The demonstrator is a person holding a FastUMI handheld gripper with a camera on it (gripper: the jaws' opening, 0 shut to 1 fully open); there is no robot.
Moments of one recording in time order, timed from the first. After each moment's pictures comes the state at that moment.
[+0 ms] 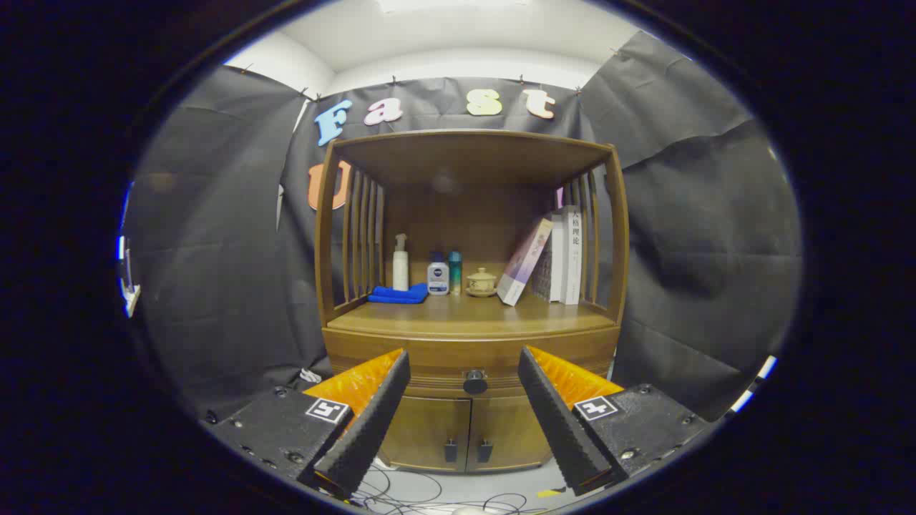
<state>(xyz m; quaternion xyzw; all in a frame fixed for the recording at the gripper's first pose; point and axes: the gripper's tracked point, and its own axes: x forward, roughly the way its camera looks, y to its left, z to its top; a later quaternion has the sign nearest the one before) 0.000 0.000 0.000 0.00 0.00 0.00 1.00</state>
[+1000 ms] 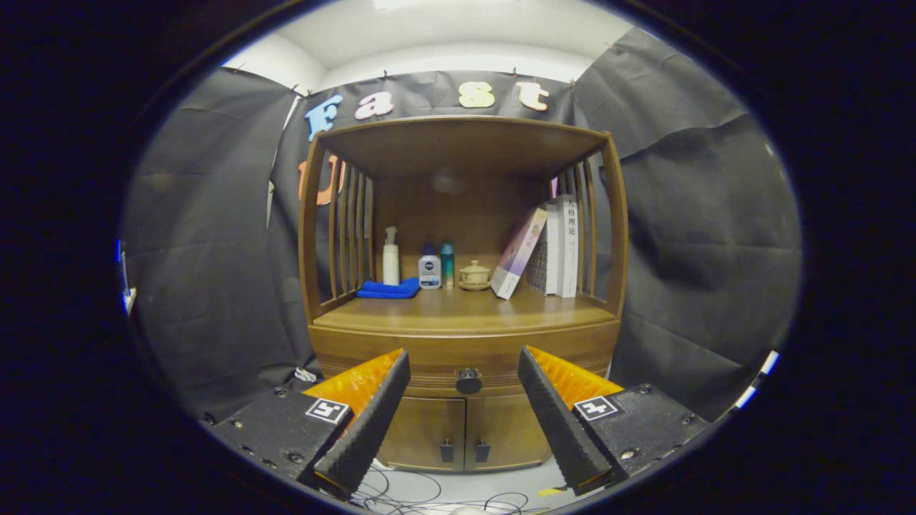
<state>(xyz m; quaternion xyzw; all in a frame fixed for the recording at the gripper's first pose) 0.026 -0.011 -0.013 0.00 0.01 -0.01 1.00</state>
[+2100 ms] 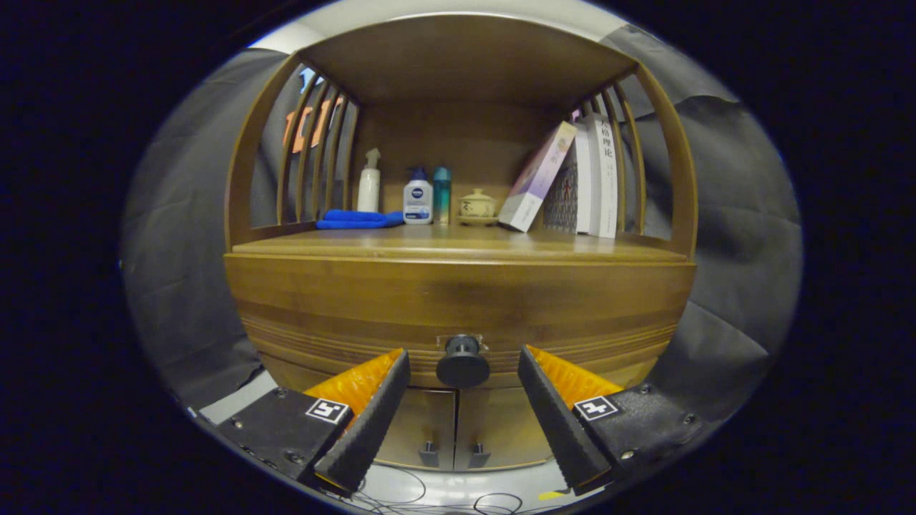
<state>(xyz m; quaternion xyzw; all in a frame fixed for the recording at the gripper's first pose) 0.190 -0.032 -0.134 -0.01 0.09 -0.01 1.00</state>
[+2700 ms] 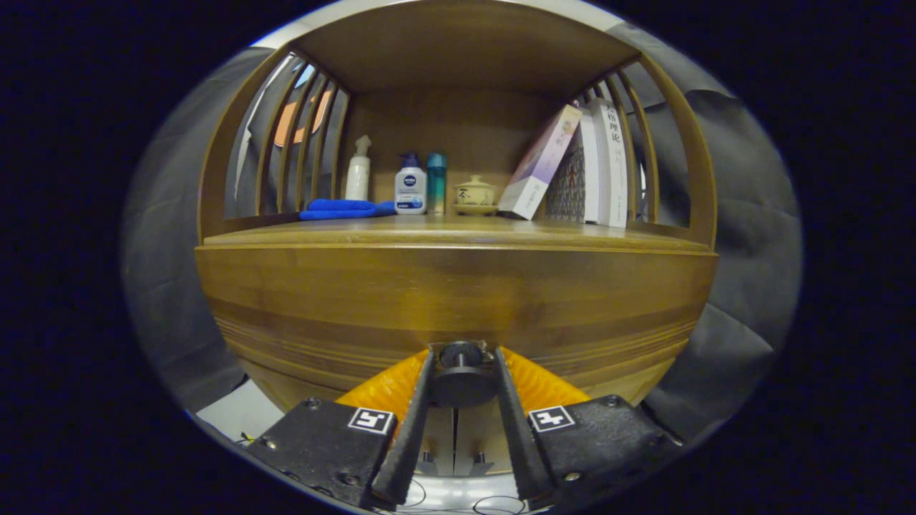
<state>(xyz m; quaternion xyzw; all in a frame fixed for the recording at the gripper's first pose) 0.217 -0.031 -0.141 -0.01 0.09 -0.02 1.00</state>
